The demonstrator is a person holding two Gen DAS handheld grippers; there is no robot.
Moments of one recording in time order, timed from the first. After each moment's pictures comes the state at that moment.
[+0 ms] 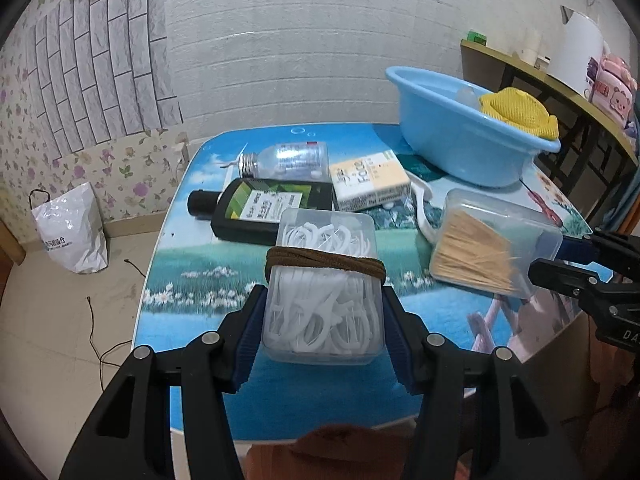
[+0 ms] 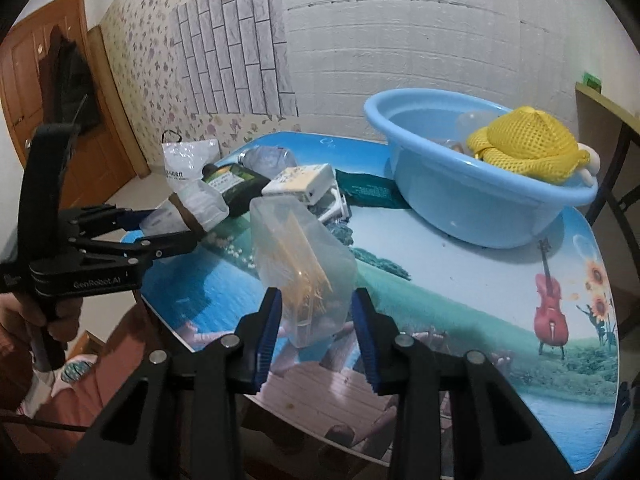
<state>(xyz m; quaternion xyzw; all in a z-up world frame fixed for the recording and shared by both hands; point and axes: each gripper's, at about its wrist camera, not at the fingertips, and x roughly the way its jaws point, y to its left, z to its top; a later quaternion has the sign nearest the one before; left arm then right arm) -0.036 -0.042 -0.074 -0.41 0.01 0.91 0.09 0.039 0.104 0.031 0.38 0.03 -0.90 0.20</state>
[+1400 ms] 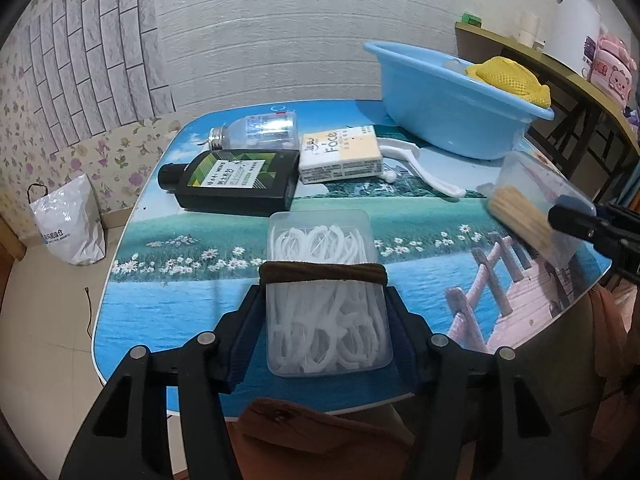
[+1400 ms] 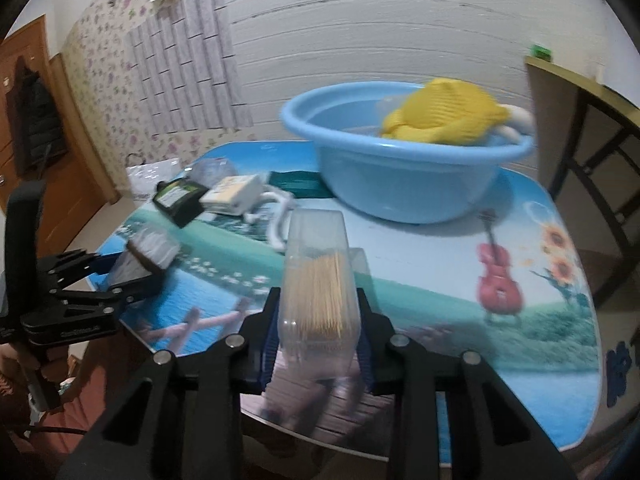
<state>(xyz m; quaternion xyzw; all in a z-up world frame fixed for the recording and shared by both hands) -0.025 -0.013 -0.089 -0.43 0.02 0.90 0.09 0.046 0.160 0.033 0.38 -0.01 -0.92 0.11</state>
